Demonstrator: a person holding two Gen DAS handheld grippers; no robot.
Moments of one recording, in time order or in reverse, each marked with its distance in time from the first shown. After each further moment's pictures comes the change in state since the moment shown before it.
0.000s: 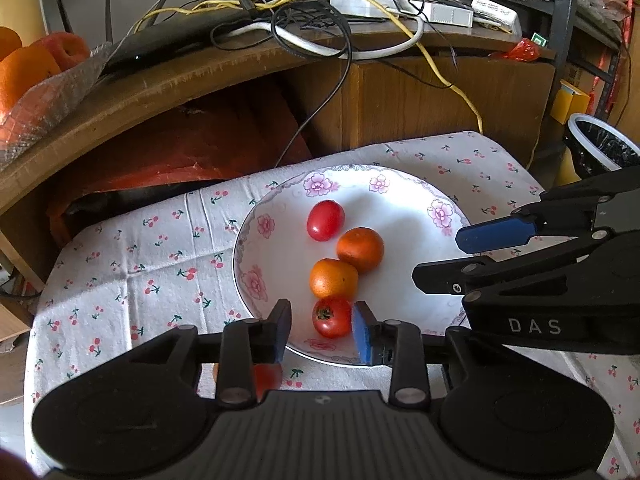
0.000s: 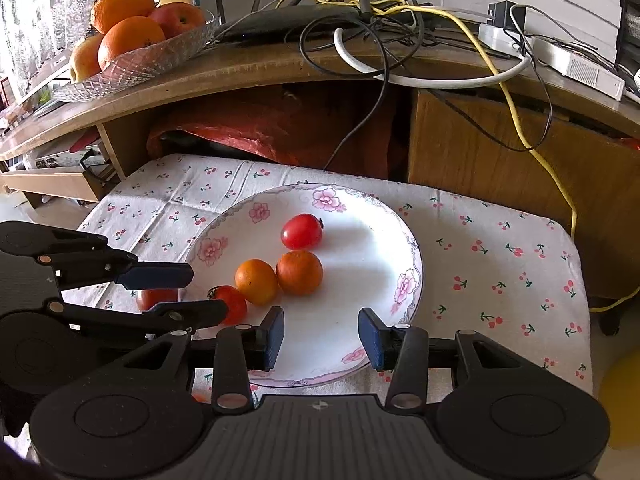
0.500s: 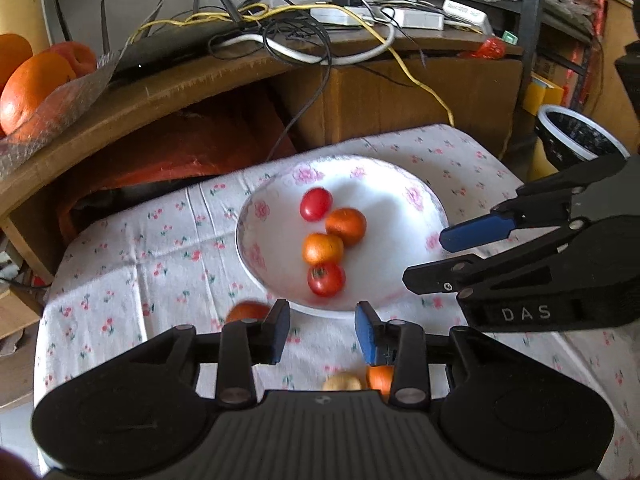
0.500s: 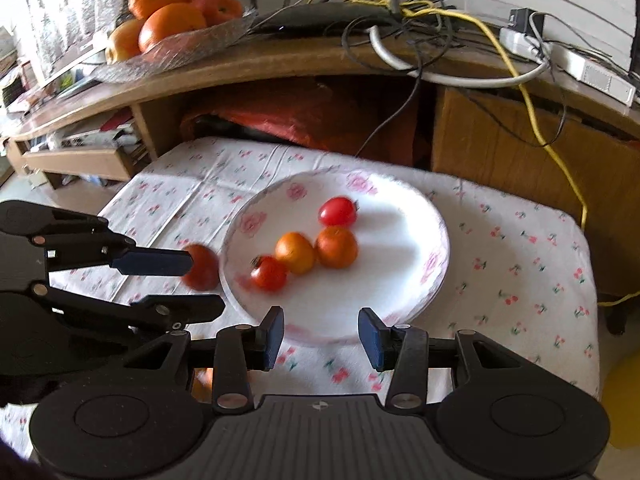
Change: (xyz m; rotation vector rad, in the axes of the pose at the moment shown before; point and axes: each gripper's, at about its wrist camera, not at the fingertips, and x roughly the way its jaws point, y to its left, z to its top) left arm -0.036 0.005 -0.025 0.042 -0.006 -0.054; right arm -0.018 0.020 -0.018 -0.048 0.026 0.049
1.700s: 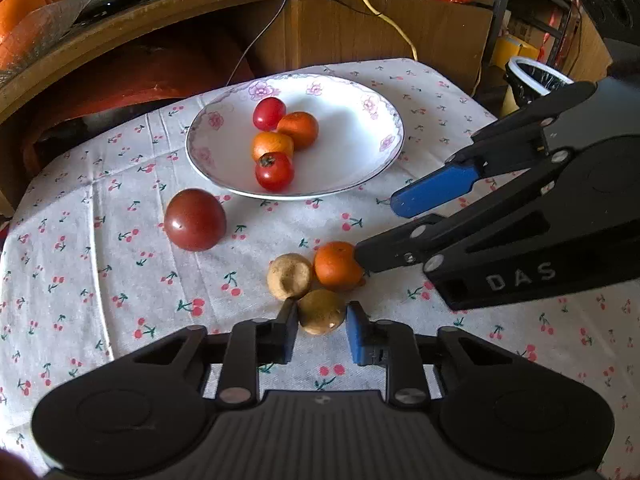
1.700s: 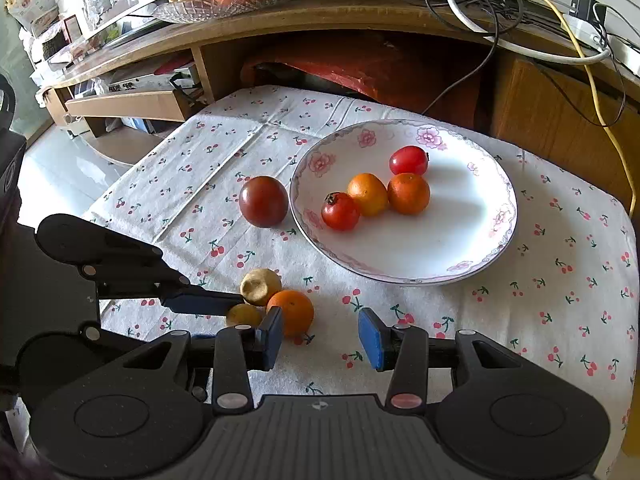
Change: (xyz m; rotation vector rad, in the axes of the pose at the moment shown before) left arm 0.006 -0.018 -0.049 0.000 0.117 -0.085; right arm 0.002 0.024 -0.019 -0.089 0.101 0.106
